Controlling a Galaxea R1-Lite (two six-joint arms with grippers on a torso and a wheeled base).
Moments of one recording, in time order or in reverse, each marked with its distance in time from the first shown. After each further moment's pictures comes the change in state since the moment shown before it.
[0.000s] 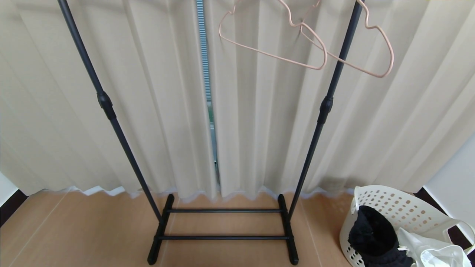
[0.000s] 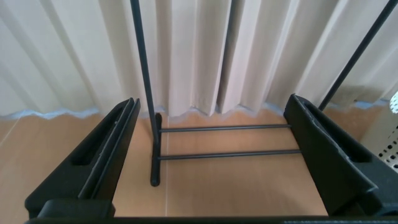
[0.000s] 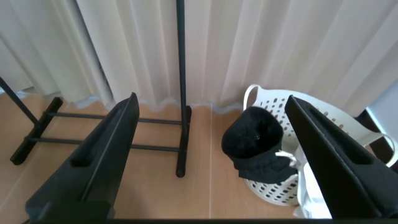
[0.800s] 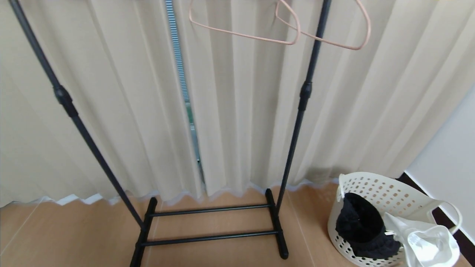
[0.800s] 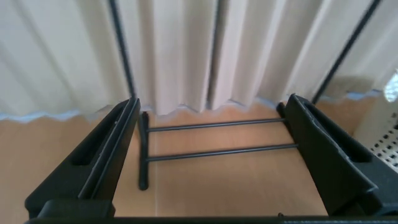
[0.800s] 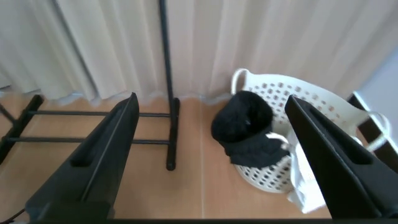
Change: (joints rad) left arm 0.000 0.000 0.000 -0.001 0.000 -0.001; right arm 0.000 0.000 0.000 0.000 -0.001 0.000
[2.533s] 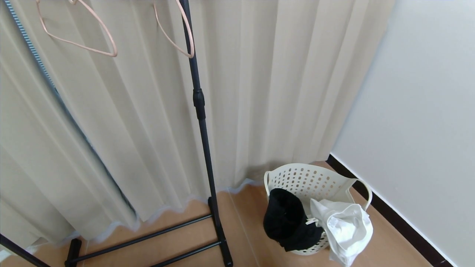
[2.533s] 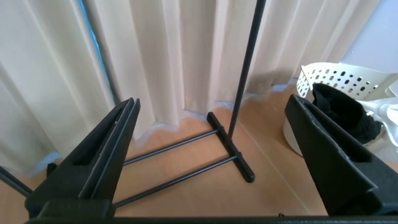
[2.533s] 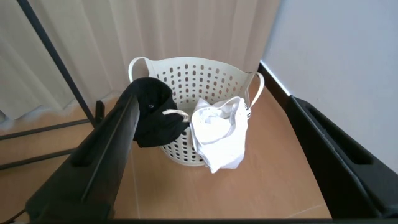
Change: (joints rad) left arm 0.000 0.000 0.000 0.001 0.000 0.000; right arm -0.001 0.000 0.000 -0.001 0.000 0.002
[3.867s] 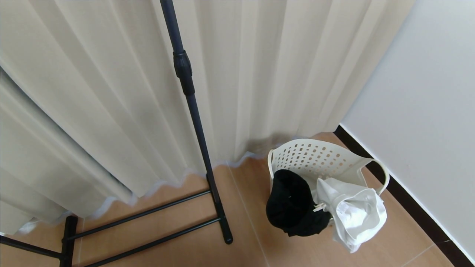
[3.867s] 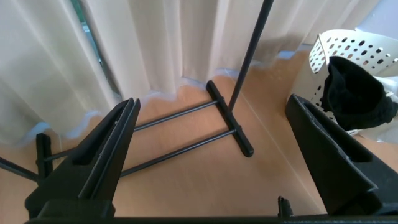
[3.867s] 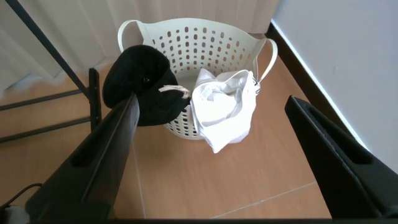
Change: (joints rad) left arm 0.000 0.000 -0.002 0.000 0.000 -0.017; right arm 0.000 0.000 0.000 0.000 0.000 0.000
